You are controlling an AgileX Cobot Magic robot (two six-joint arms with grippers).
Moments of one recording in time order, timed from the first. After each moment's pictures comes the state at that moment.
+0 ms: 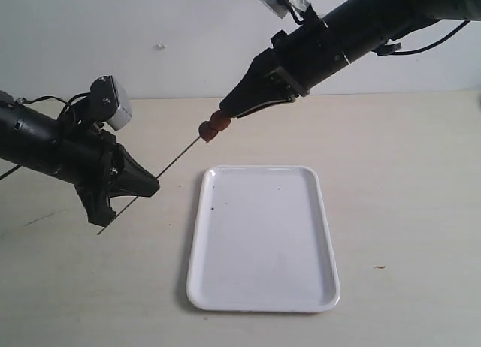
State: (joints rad) left arm -0.22 1.79 -0.98 -1.11 0.74 1.88; right arm 0.13 2.02 -1.62 1.02 1.22 -0.95
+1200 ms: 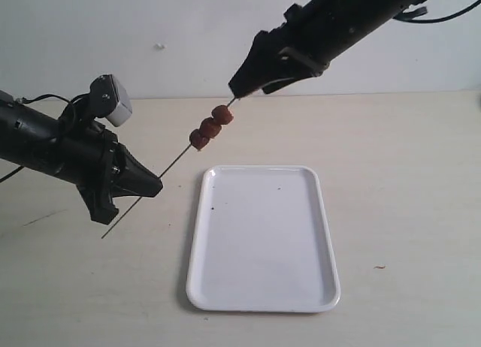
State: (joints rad) left arm -0.22 1.79 -0.98 -1.13 0.77 1.85; right arm 0.13 1.92 -1.66 0.84 1.14 -0.81
